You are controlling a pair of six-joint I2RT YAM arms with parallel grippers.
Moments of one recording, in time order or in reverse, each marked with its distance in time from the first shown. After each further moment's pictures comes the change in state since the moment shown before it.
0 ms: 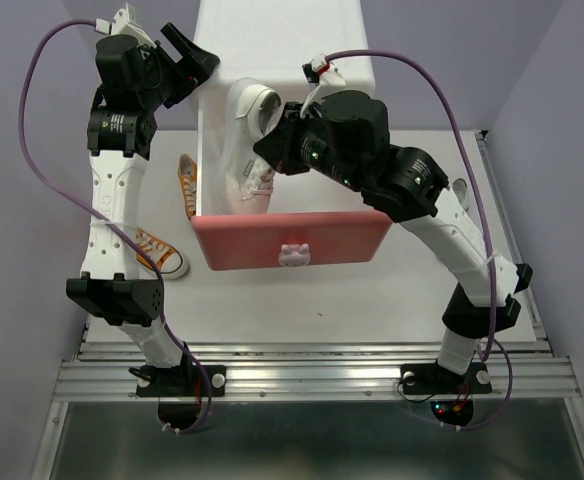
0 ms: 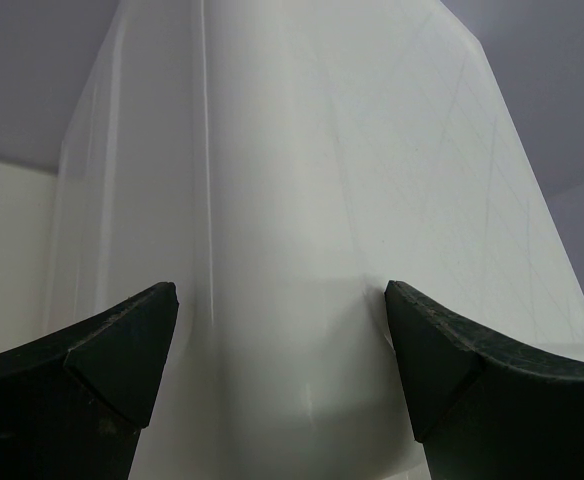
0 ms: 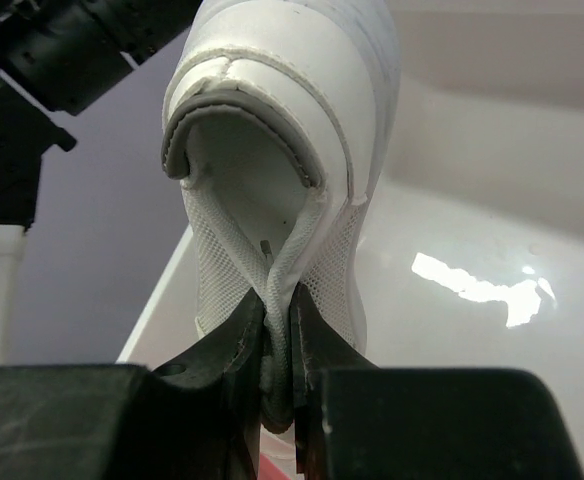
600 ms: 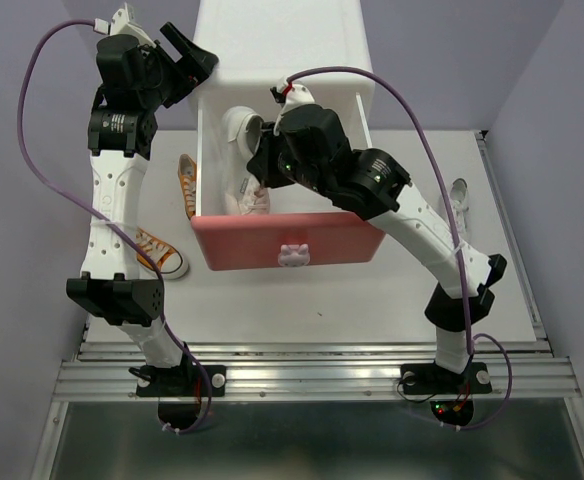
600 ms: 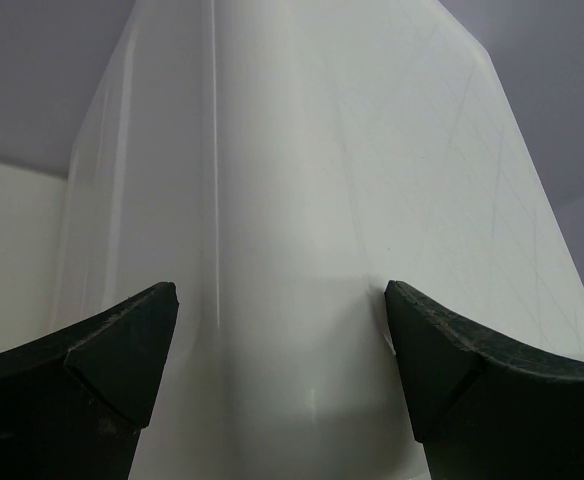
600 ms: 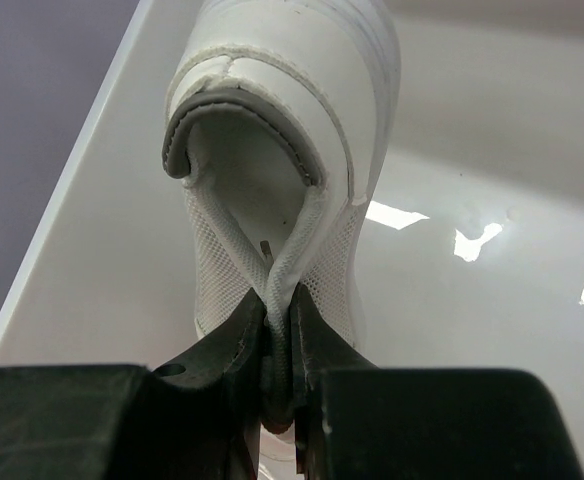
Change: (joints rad) left arm -0.003 0.001 0.001 0.001 -0.027 0.001; right arm 0.016 0.109 0.009 -0.099 0.073 -0.029
